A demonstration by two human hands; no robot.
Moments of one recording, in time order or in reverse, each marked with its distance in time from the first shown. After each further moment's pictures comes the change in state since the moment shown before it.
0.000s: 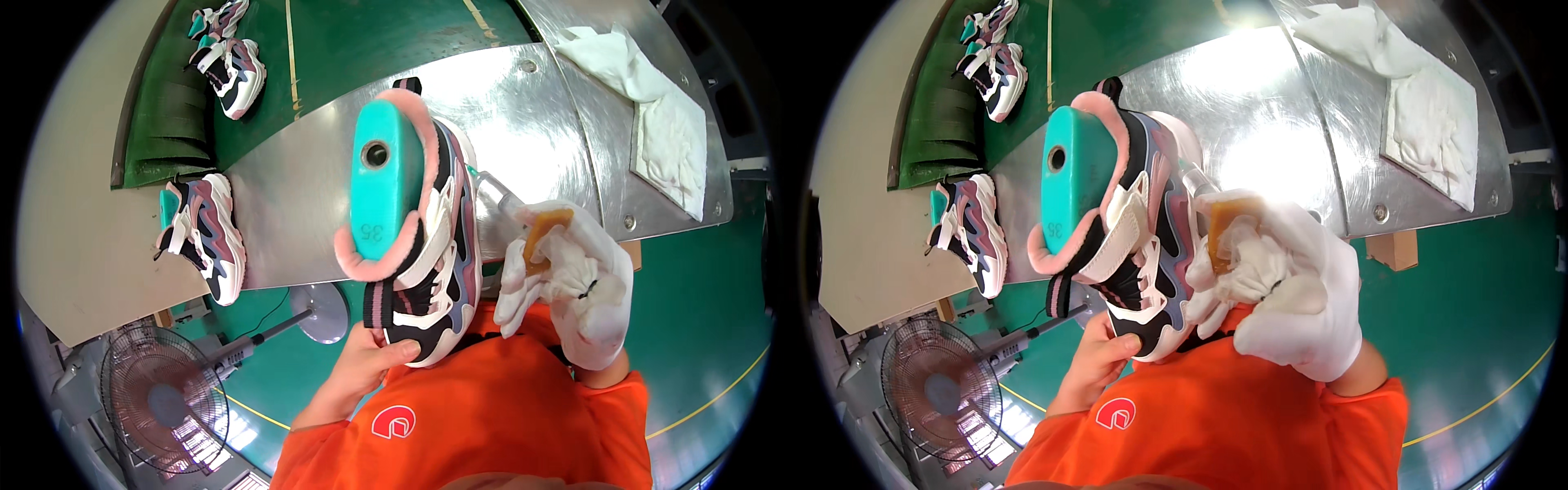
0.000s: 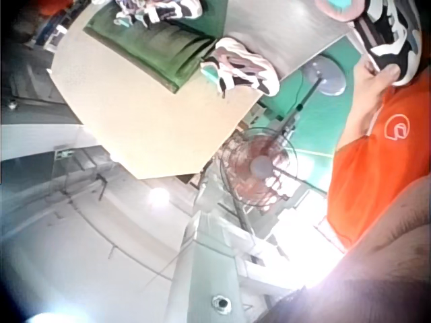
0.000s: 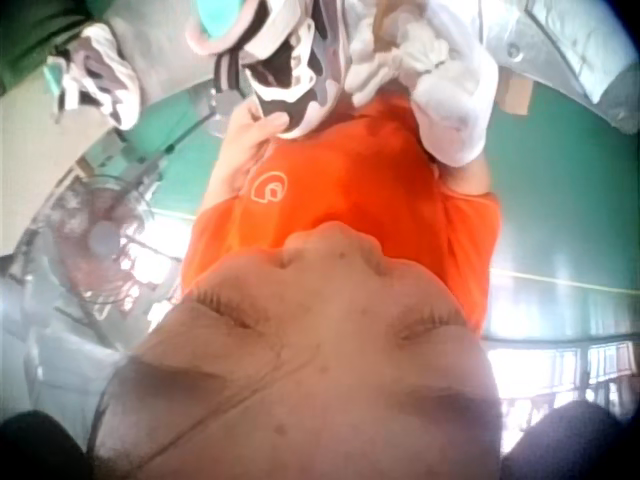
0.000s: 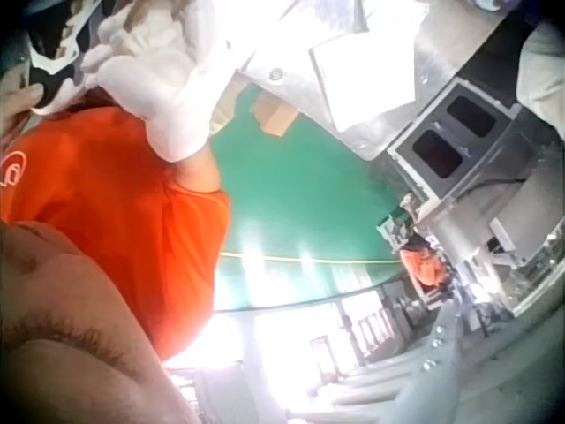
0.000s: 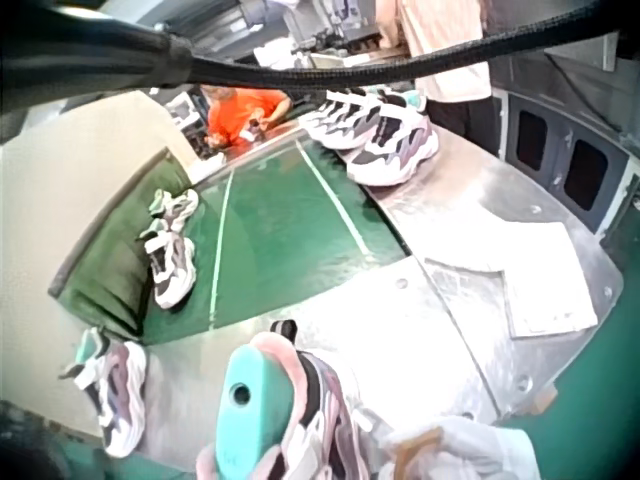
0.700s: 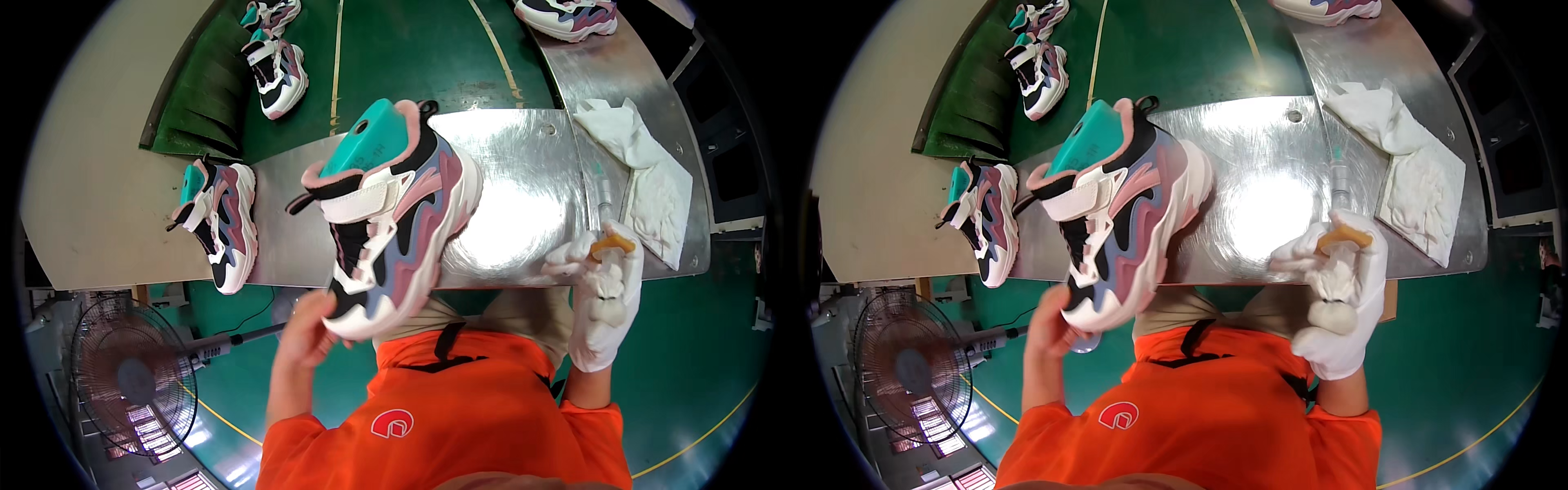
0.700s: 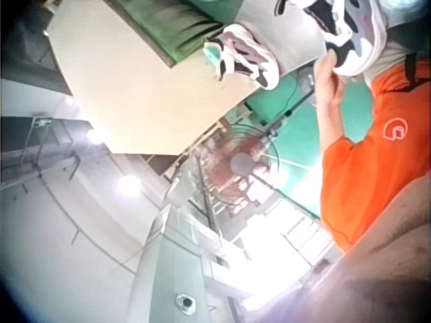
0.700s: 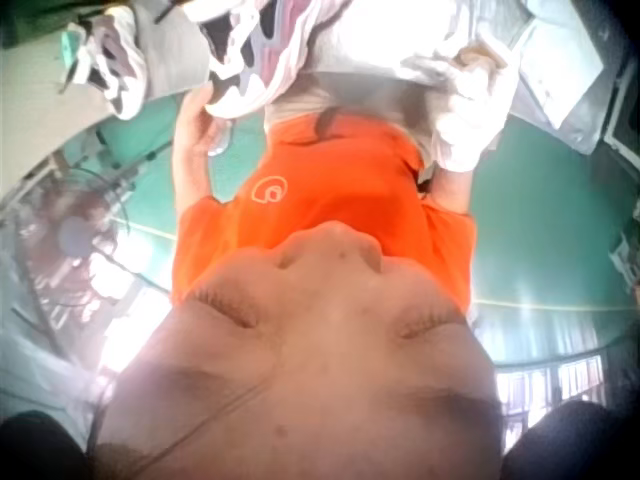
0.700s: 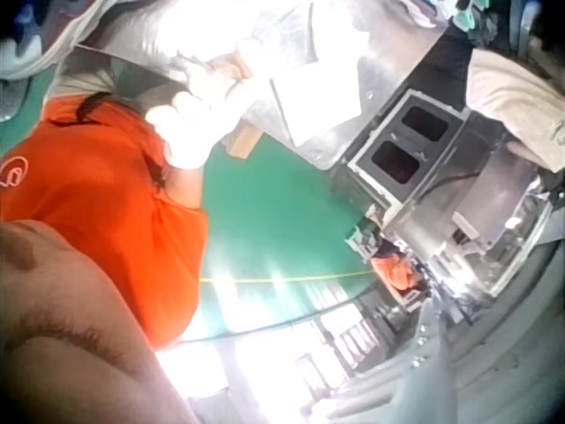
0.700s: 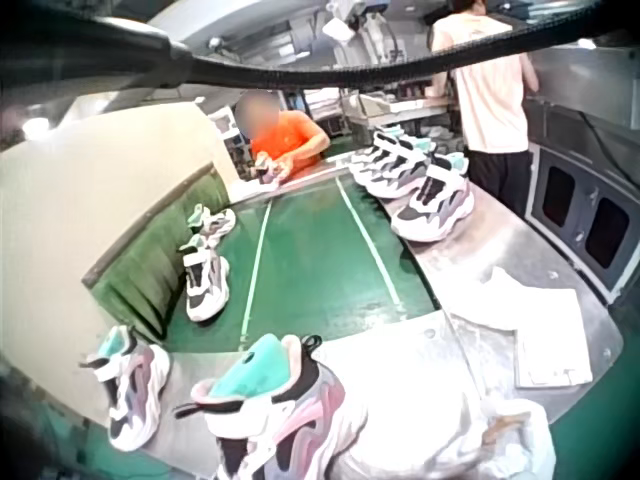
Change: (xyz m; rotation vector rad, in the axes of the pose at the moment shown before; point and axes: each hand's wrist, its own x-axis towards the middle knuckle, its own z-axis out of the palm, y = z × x) left_hand -0.011 0.044 -0.077 -0.043 0.053 0.251; right_hand 0.003 0.016 -0.027 -0.148 0.157 -0.503
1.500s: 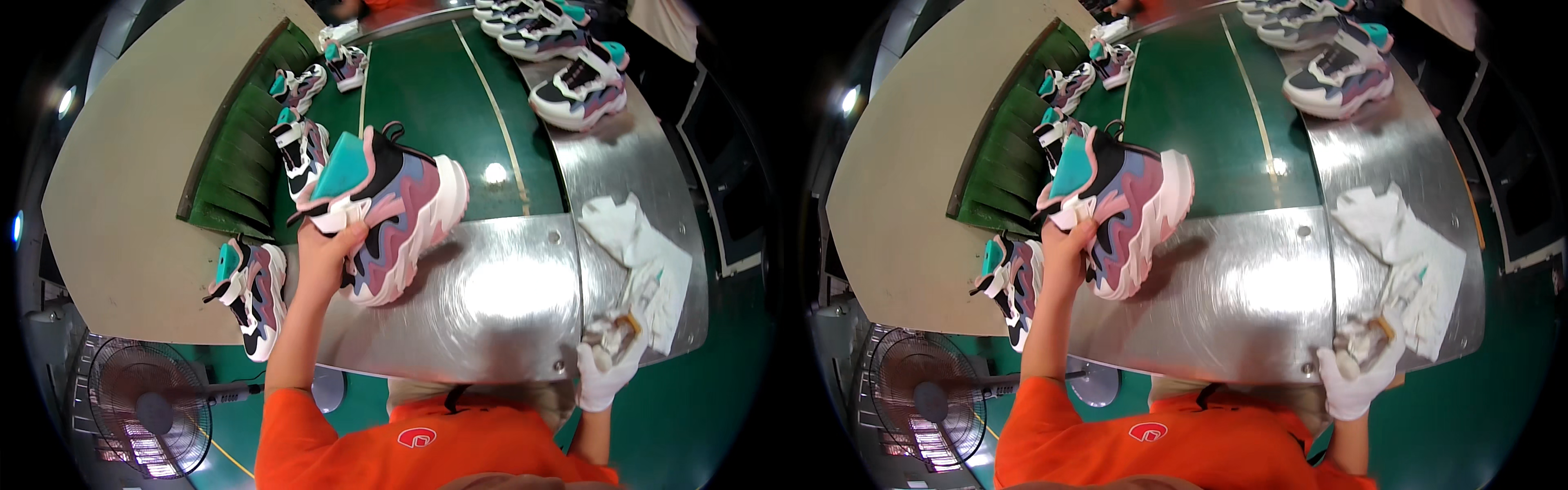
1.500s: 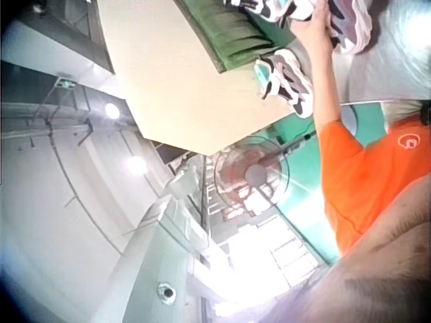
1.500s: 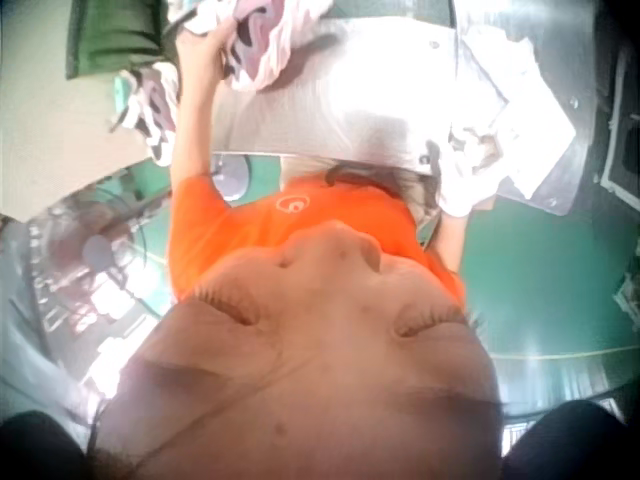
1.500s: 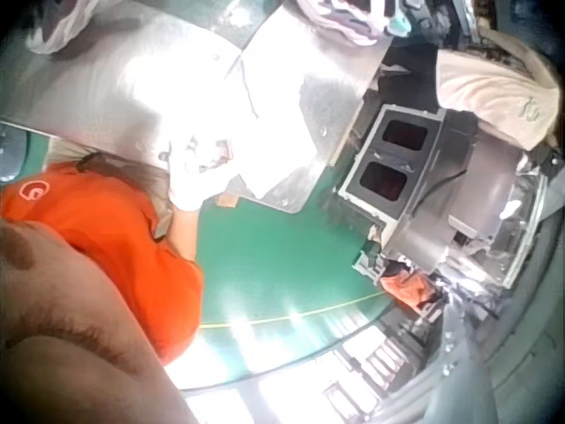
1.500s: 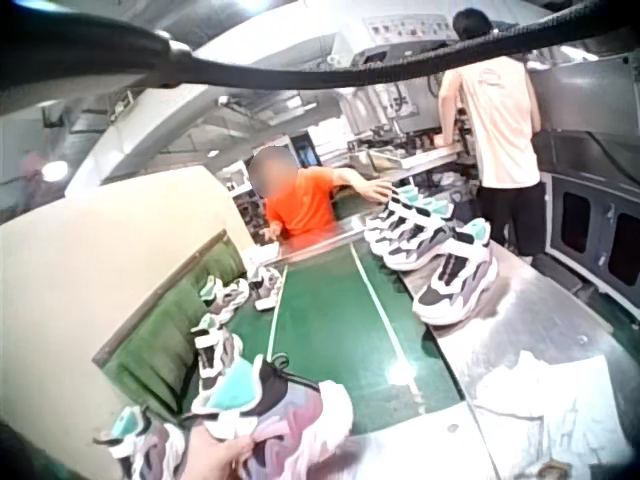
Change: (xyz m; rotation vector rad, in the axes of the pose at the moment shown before) left_hand 0.165 0.143 0.066 0.498 0.142 0.830; right_hand 0.033 0.036 -0.059 -0.513 0.321 -0.271
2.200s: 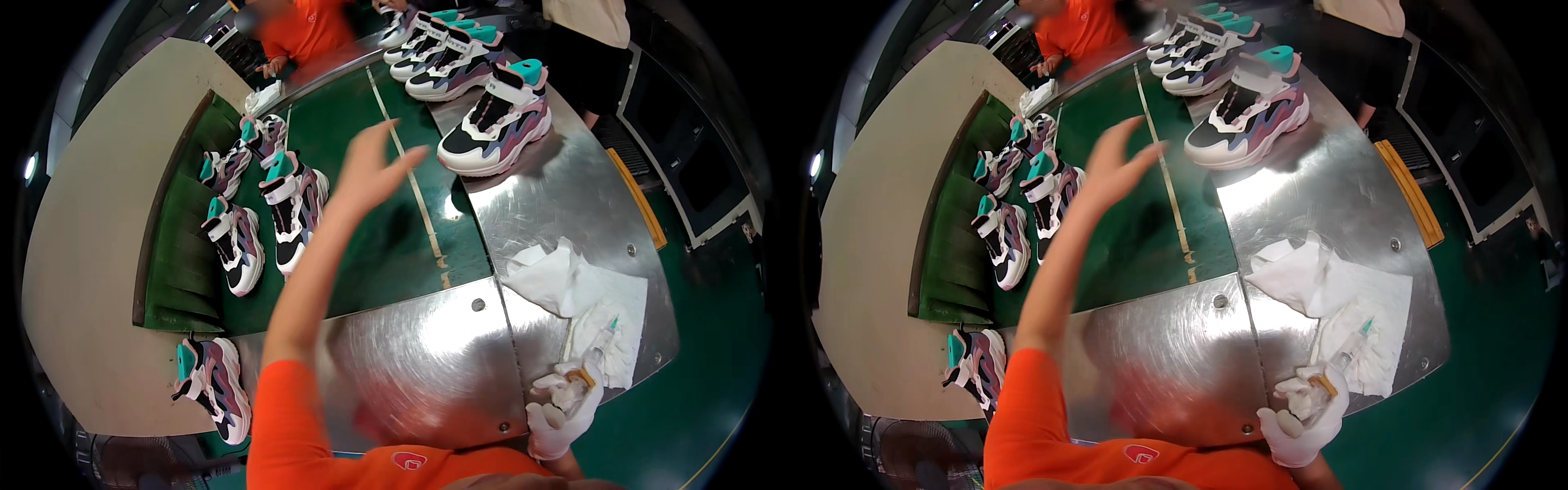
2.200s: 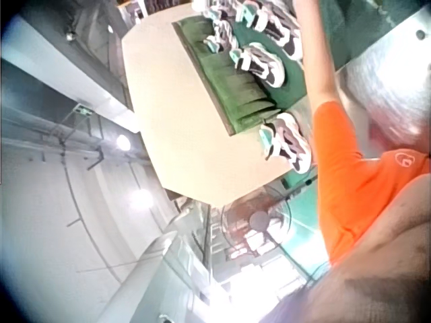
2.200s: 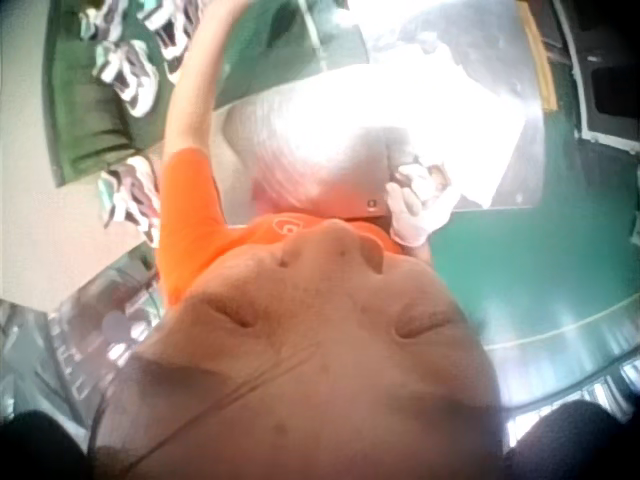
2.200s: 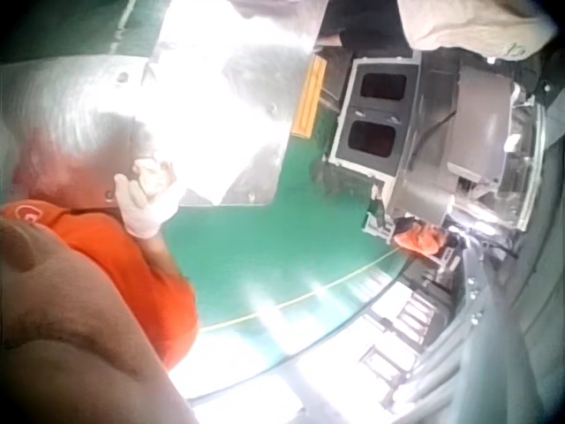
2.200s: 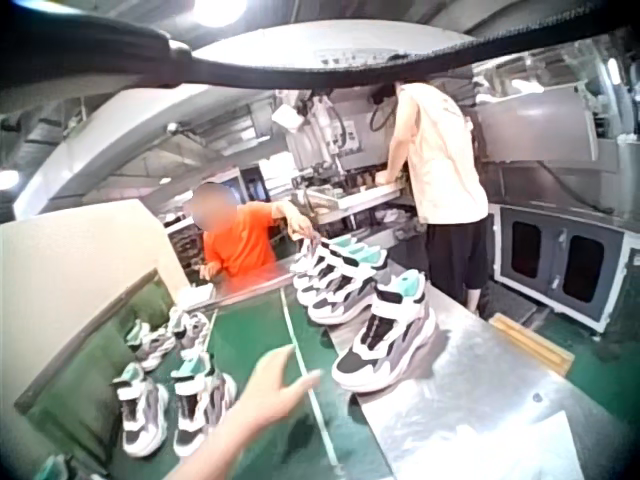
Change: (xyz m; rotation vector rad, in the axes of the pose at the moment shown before) left_hand 0.211 -0.028 0.209 0.775 -0.319 0.592; right_hand 0.003 -0.007 -0.010 0.032 -0.002 -0.016
